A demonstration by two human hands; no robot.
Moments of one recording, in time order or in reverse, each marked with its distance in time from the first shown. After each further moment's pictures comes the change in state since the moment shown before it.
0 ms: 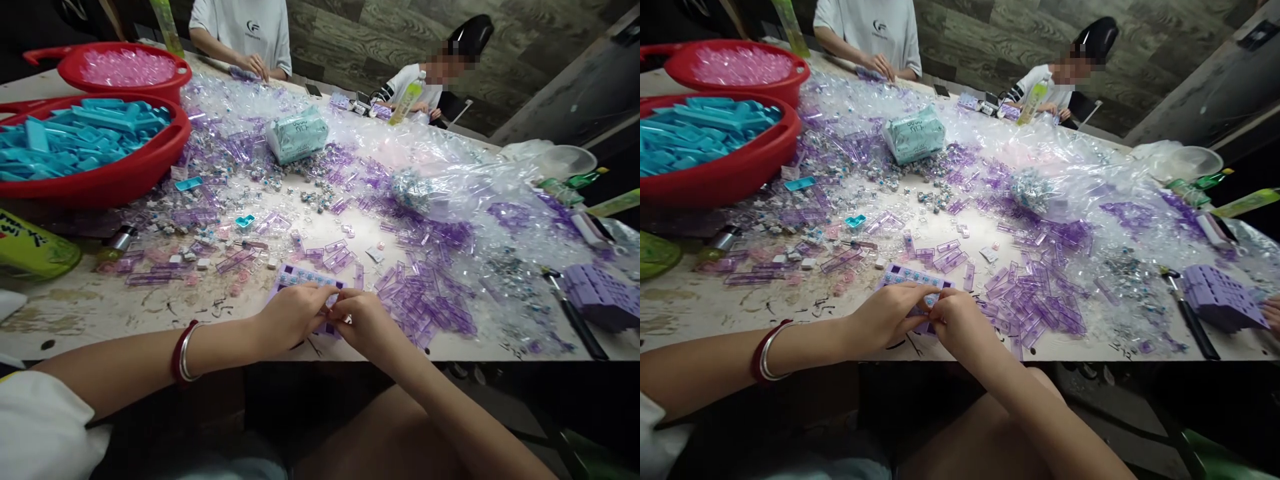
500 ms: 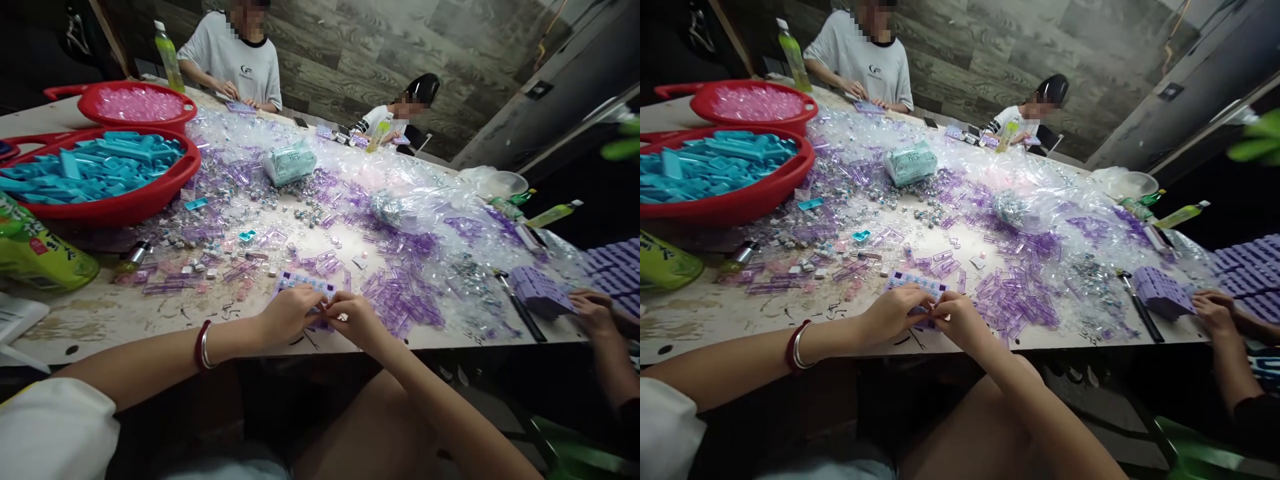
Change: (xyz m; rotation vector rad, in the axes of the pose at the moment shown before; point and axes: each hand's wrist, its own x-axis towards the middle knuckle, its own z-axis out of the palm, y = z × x) left_hand -0.005 -0.011 0.004 -0.016 0.056 0.071; right_hand -0.011 0.005 0.001 0.006 0.082 -0.108
